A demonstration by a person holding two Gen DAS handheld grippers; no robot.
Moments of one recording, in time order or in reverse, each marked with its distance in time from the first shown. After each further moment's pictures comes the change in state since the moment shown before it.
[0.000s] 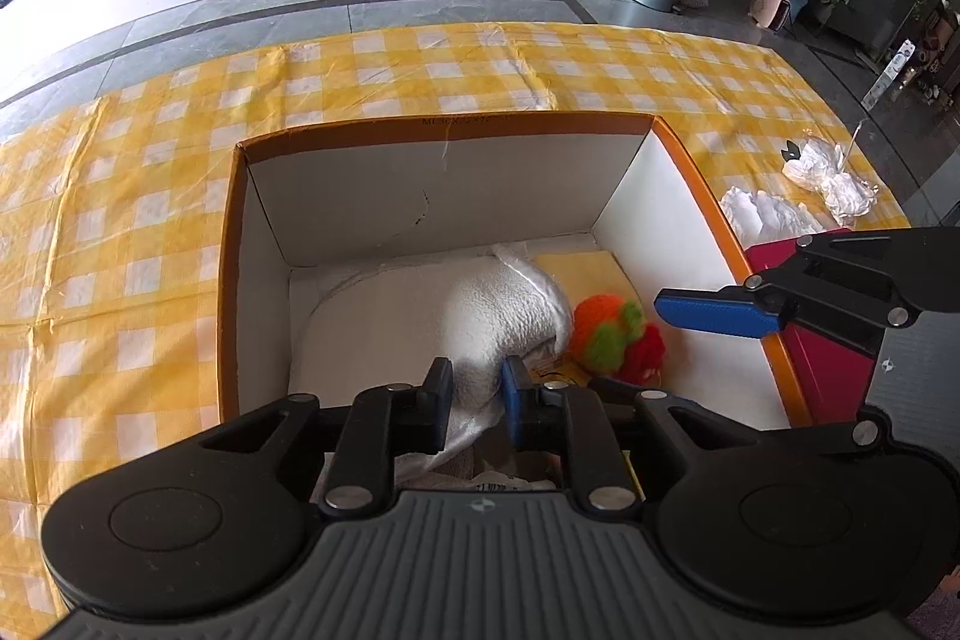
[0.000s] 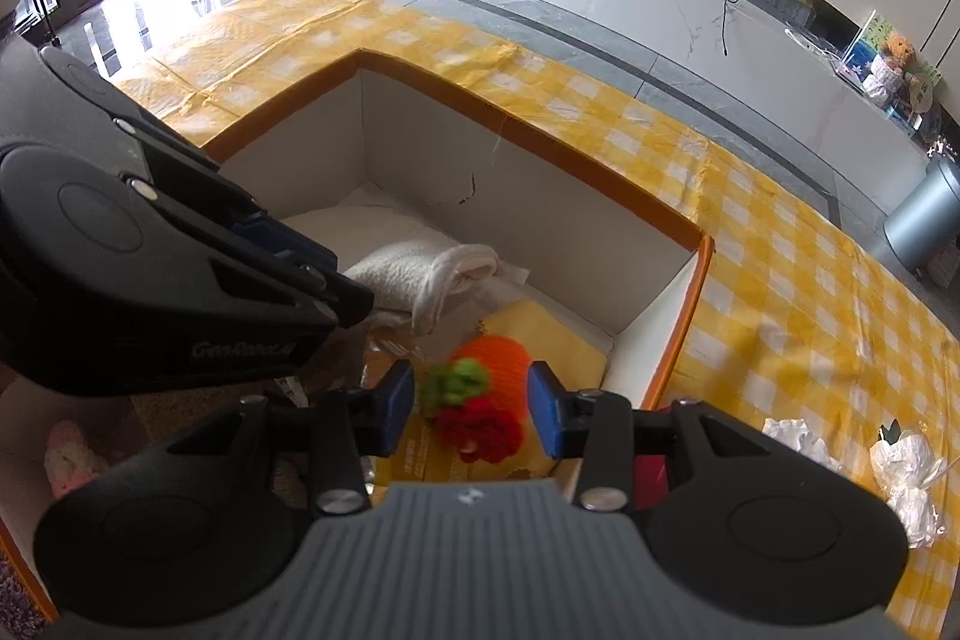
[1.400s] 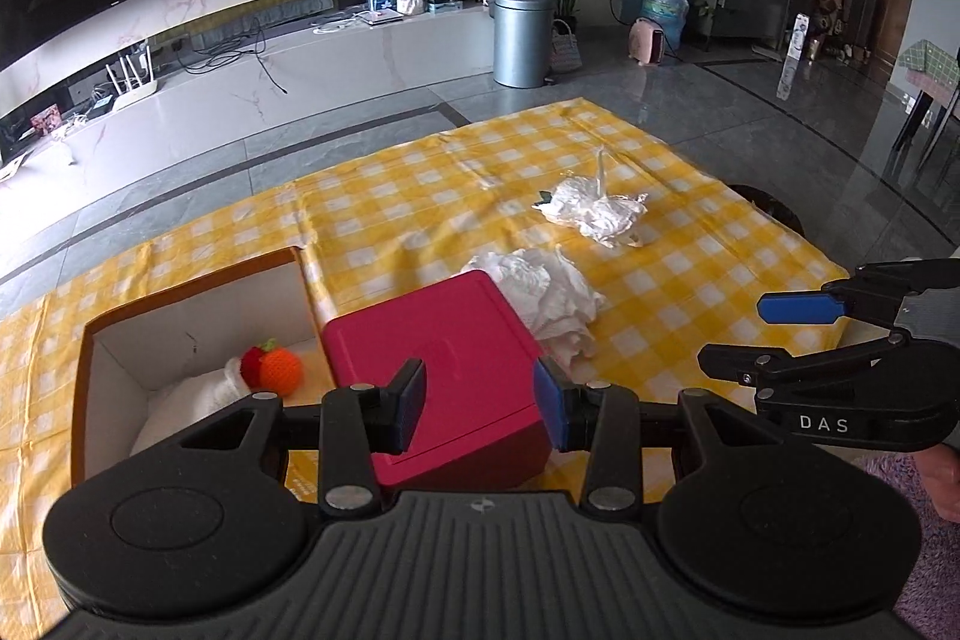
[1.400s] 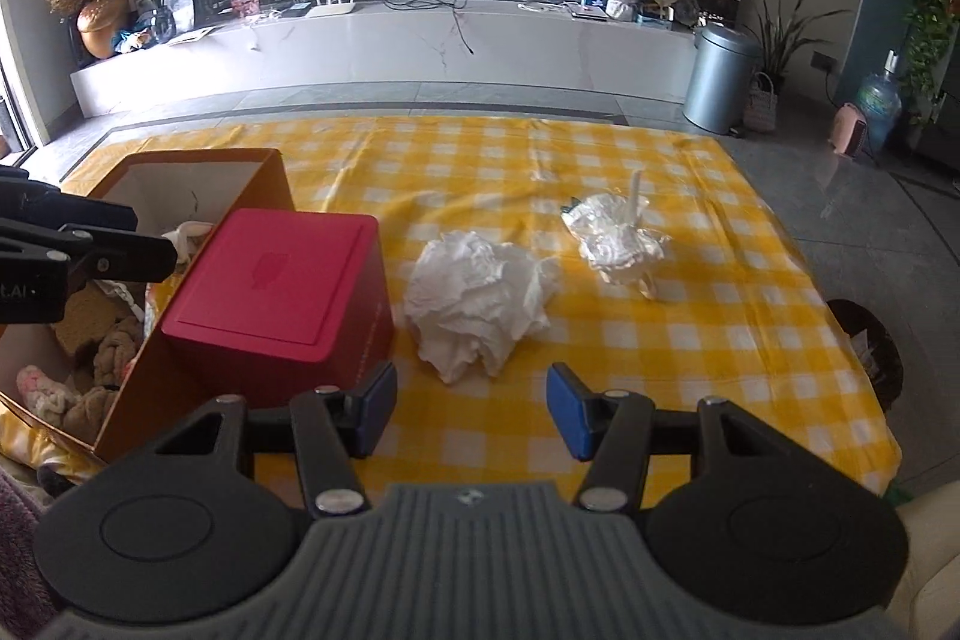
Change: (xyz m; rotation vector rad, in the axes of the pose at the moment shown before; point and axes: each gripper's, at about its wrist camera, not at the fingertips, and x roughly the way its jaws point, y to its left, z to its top) left arm -0.077 -0.225 -0.037 0.264 -0.222 -0.016; right arm -0.173 -0.141 -0.199 0.464 -0.152 -0.213
